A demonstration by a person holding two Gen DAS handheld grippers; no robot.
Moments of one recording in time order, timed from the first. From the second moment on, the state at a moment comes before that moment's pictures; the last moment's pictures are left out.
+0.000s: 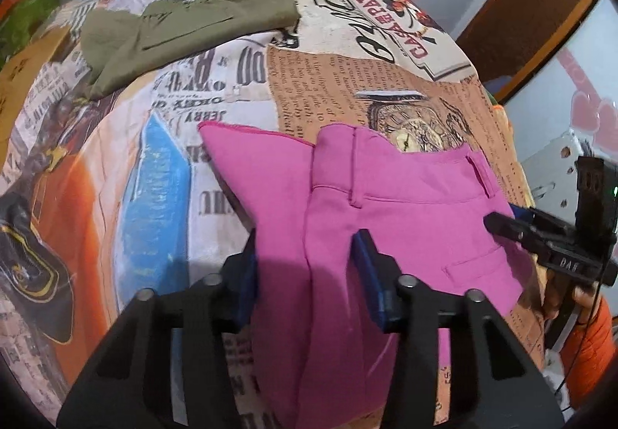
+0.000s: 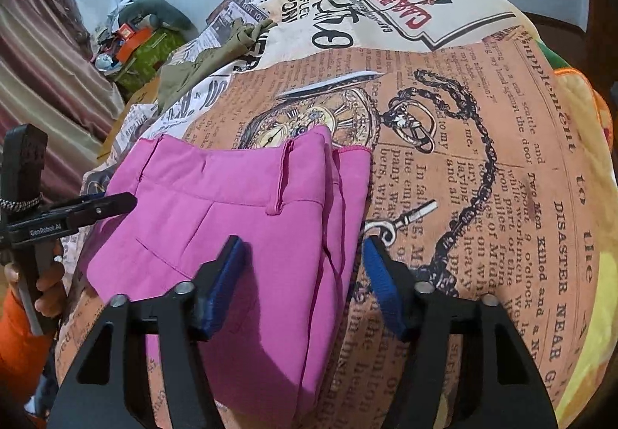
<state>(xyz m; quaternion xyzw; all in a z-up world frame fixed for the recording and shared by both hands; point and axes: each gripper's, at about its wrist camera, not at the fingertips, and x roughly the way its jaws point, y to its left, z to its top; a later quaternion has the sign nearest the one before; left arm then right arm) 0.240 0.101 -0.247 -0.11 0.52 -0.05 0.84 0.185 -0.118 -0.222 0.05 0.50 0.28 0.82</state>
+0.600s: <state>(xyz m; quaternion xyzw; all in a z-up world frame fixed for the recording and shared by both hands) 0.231 0.083 -0.225 -0.06 0.49 -0.04 0.87 0.183 -0.107 -0.193 0.03 0.46 0.28 0.84</state>
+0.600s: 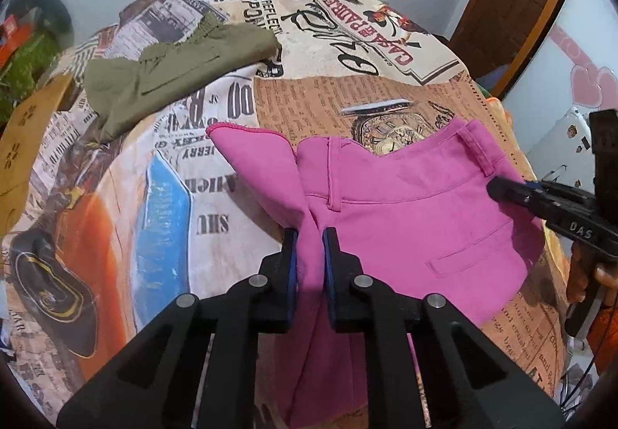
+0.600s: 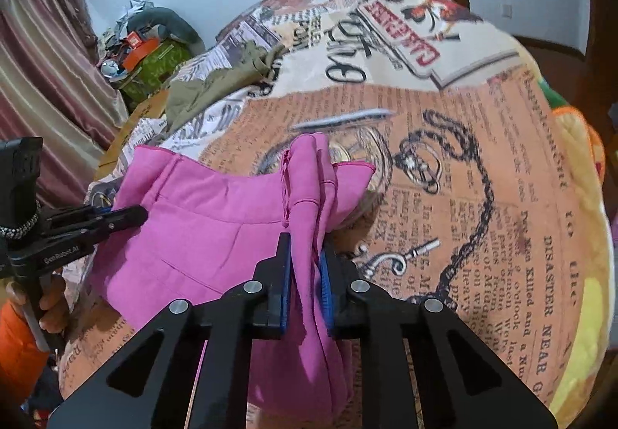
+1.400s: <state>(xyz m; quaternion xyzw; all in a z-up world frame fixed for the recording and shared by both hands) 0.252 0.149 -0.146 -0.05 0.39 0.02 0.92 0.204 -0.040 -0.120 0.01 0.36 0.31 0.88</state>
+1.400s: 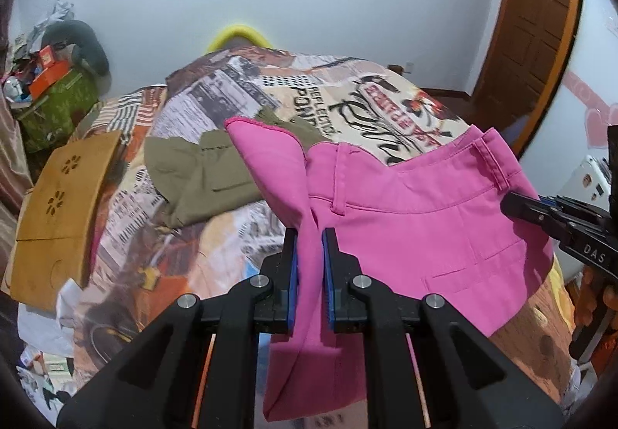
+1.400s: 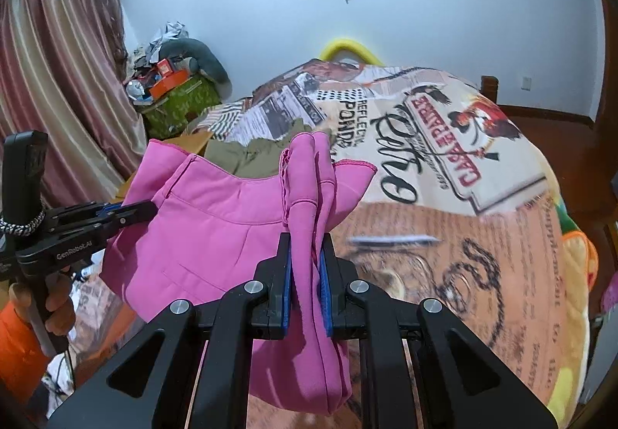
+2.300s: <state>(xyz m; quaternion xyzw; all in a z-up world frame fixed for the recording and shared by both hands) 0.372 0.288 -0.204 -0.07 0.38 0.11 0.92 0.339 0.101 -0.158 -0.07 0.36 0.32 0.87</state>
